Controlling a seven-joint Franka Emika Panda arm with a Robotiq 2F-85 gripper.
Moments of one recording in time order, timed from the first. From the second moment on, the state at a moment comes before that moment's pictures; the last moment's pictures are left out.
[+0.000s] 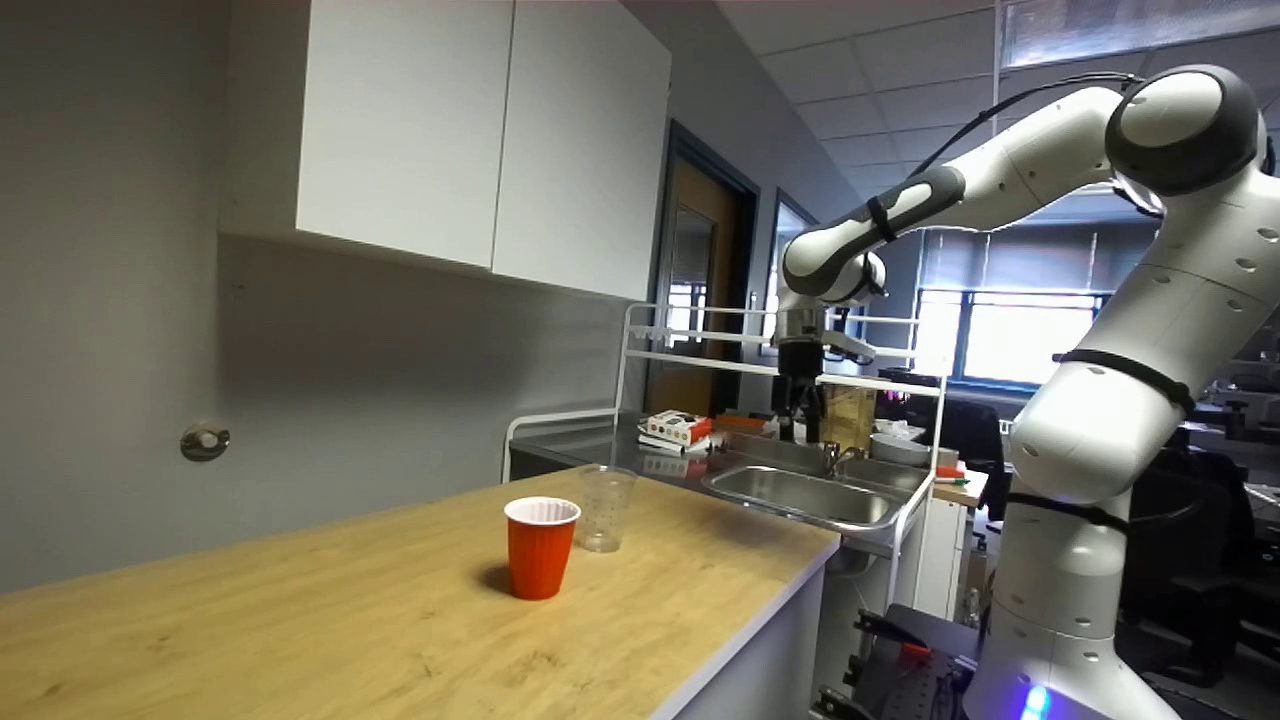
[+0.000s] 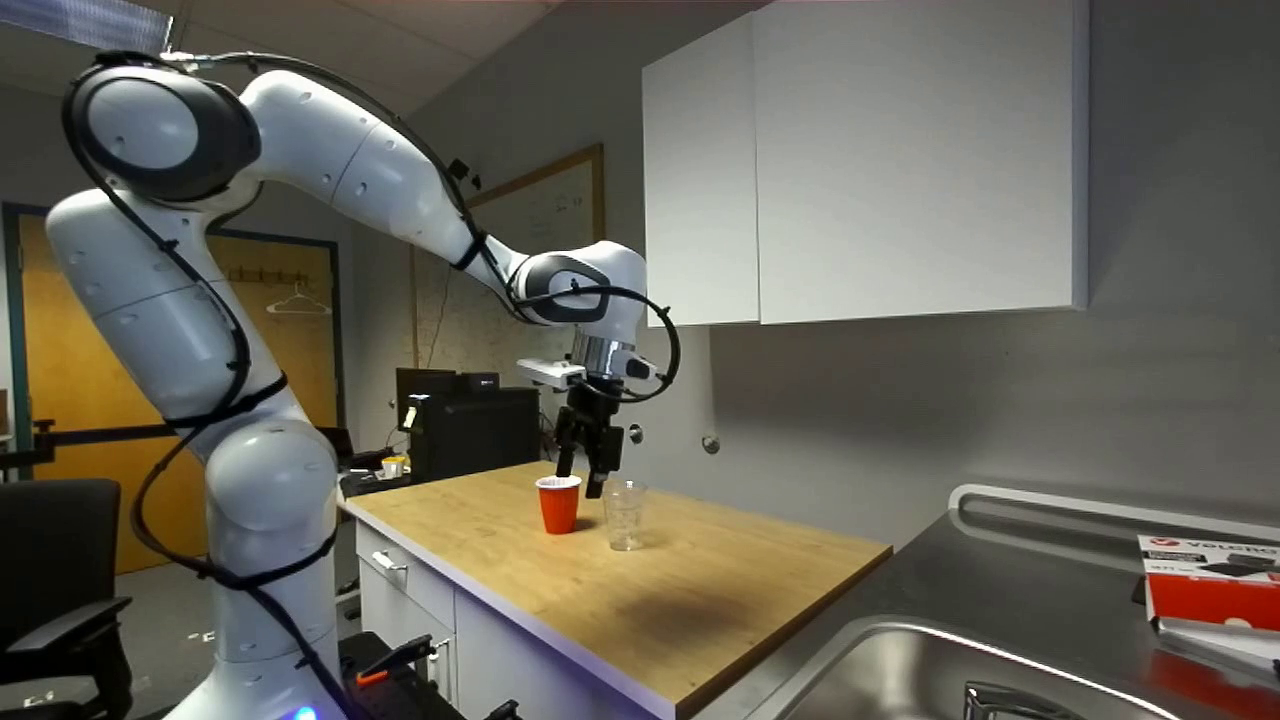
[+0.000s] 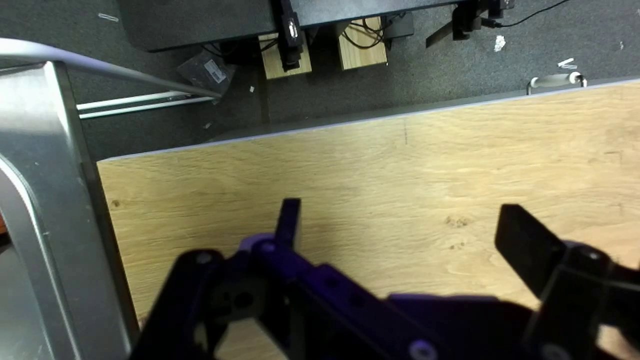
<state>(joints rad) -0.13 -0.43 -0.24 -2.51 -0.02 1.90 -0.15</state>
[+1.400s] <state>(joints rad) -0.04 -0.14 -0.02 -2.31 -0.02 1.99 0.15</state>
